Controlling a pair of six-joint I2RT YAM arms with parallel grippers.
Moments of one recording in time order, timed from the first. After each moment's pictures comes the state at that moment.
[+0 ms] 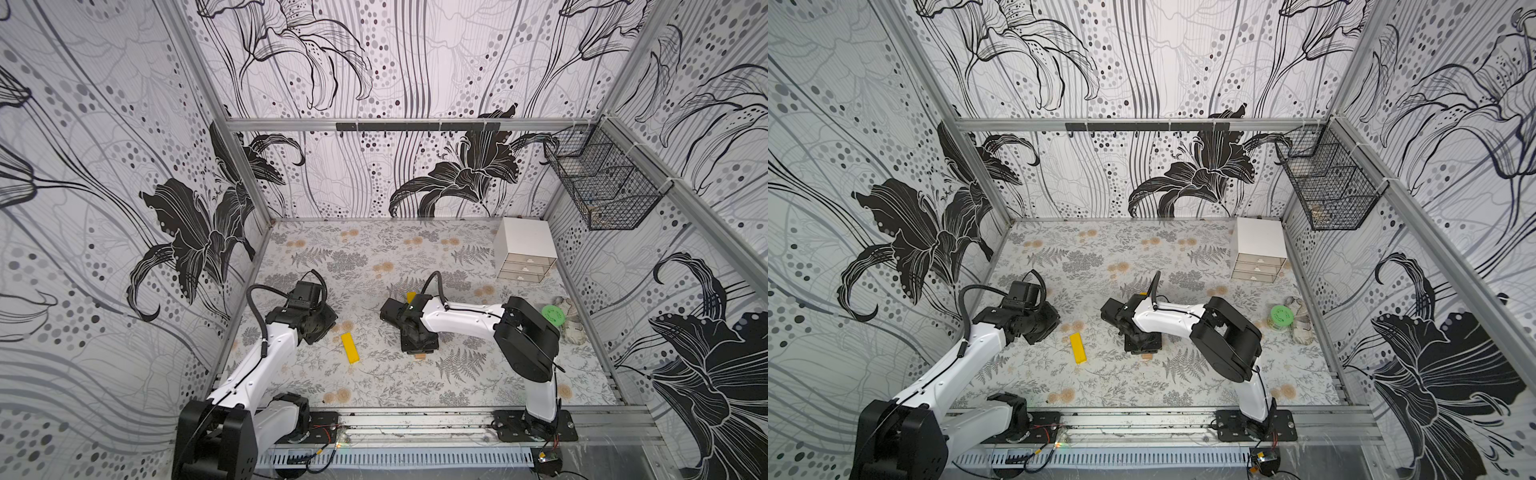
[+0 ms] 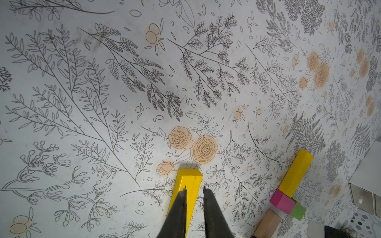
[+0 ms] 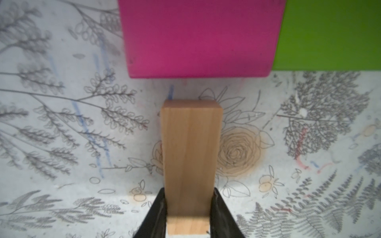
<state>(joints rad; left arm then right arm) -0.14 1.11 0.69 -0.69 0.08 -0.93 1.02 1.97 1.37 -0.98 0.09 0.98</state>
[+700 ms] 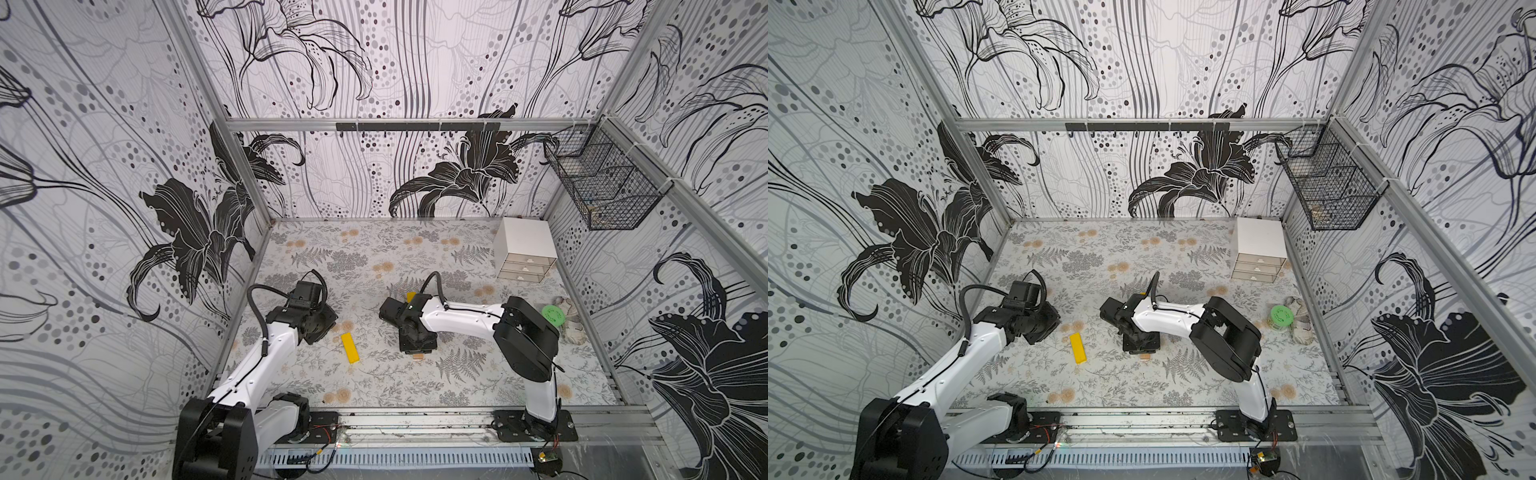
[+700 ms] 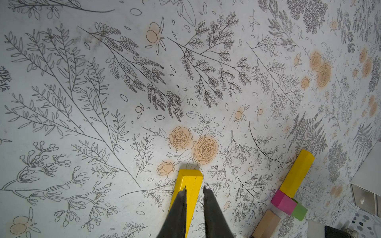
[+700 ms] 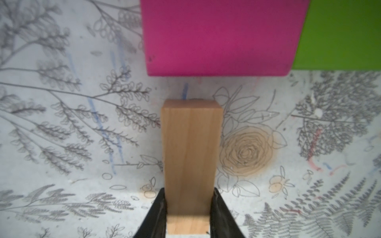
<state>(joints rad) -0.14 1.12 0.69 -0.68 0.08 -0.93 1.02 1.98 1.38 -0.97 0.07 0.96</state>
